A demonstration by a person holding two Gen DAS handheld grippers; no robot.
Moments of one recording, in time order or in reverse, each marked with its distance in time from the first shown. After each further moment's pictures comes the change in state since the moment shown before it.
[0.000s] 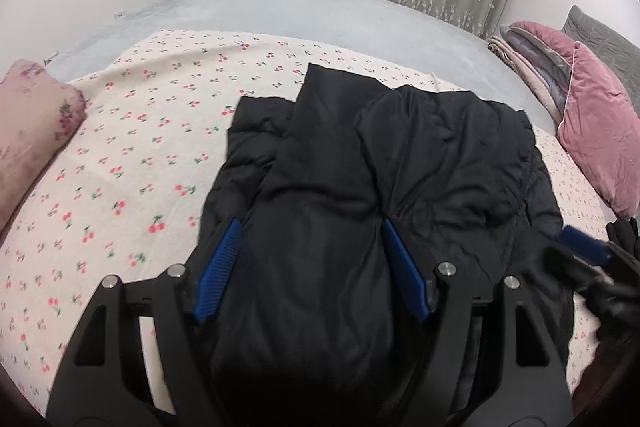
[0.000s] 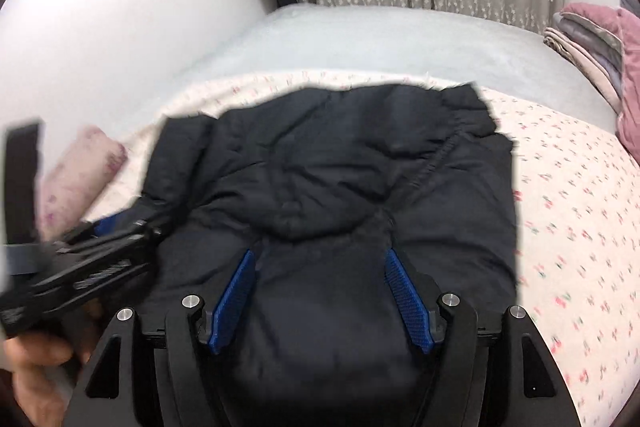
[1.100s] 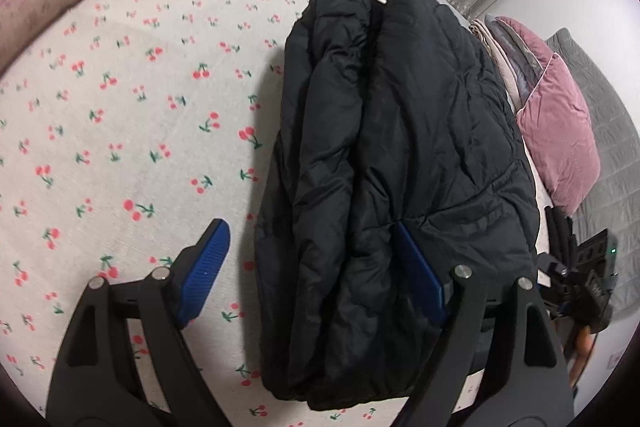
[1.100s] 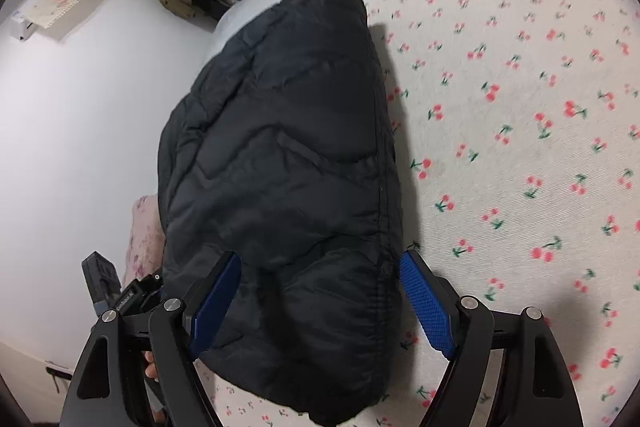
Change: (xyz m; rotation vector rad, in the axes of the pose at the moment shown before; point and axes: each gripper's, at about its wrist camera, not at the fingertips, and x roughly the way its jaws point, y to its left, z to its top) left arm -0.015 0.080 -0.059 -0.173 0.265 -0.242; right arm -0.032 -0.103 -0.102 0.546 0.186 0.276
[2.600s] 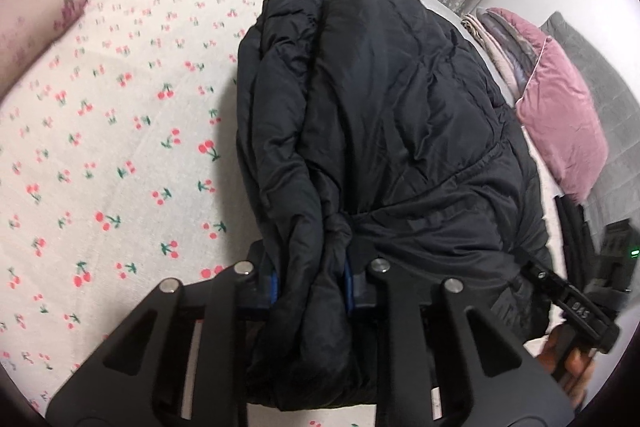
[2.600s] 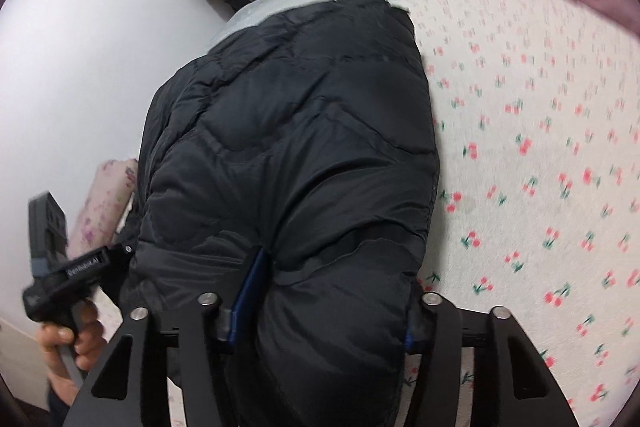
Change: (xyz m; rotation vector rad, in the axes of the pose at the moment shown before) left arm 0.013 -0.060 -0.001 0.096 -0.073 0.067; right arm 0.026 0.057 -0.025 -0.311 -0.140 -0.212
